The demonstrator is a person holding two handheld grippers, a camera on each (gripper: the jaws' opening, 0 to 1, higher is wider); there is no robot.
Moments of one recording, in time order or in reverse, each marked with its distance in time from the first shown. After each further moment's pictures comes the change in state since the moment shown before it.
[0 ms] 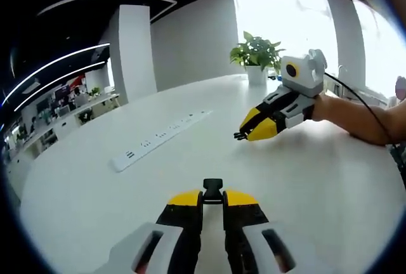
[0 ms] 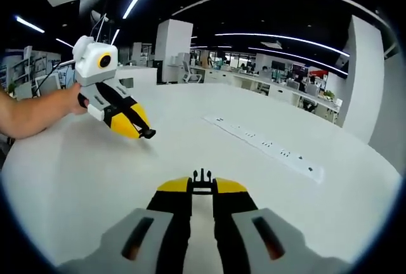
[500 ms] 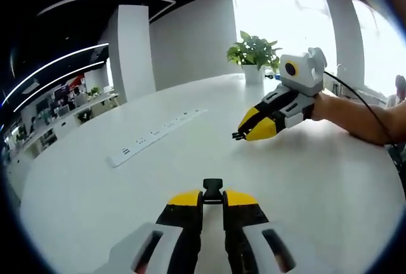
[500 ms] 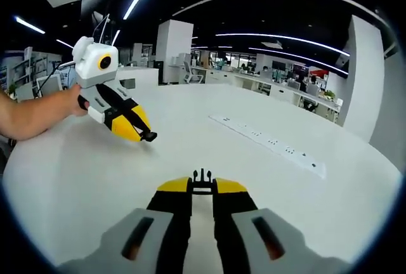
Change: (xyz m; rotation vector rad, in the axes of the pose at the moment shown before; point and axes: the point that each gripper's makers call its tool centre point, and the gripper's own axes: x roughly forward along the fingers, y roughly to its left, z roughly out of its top) left arm -0.012 -0.016 -0.006 0.002 0.003 -0.006; right arm -0.011 0.017 0.003 0.008 -0.011 0.005
